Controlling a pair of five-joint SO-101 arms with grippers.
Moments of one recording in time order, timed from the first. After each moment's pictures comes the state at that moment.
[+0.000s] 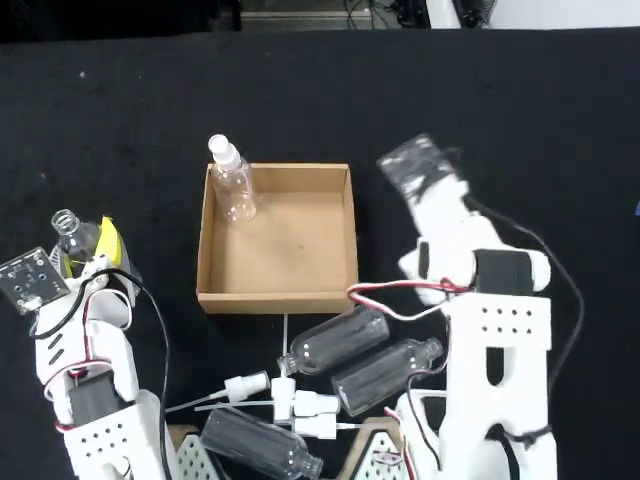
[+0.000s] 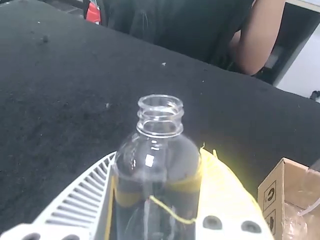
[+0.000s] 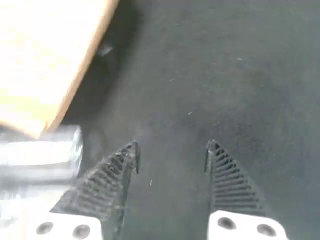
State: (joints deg) left arm -27.0 -103.2 96.4 30.5 7.3; right arm 3.8 -44.2 38.8 78.8 34.0
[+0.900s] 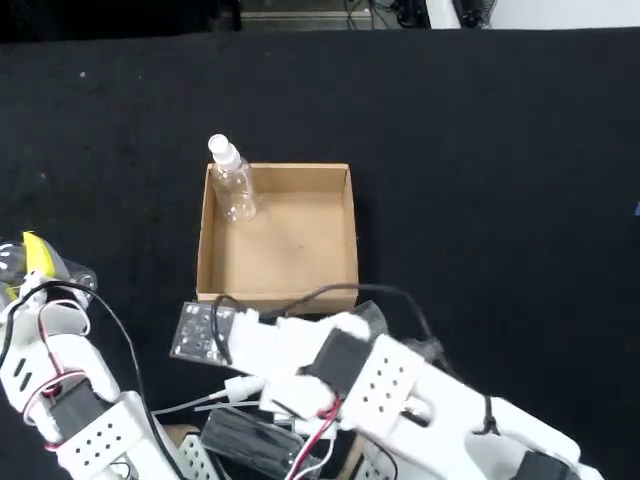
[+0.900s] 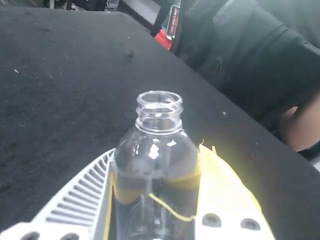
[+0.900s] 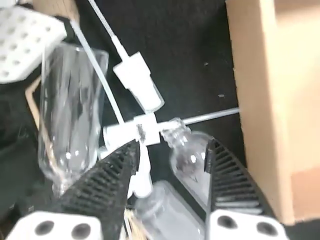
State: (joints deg) left arm -43.8 -103.3 96.4 27.6 20.4; right arm -59.2 -44.3 50.9 77.4 17.5
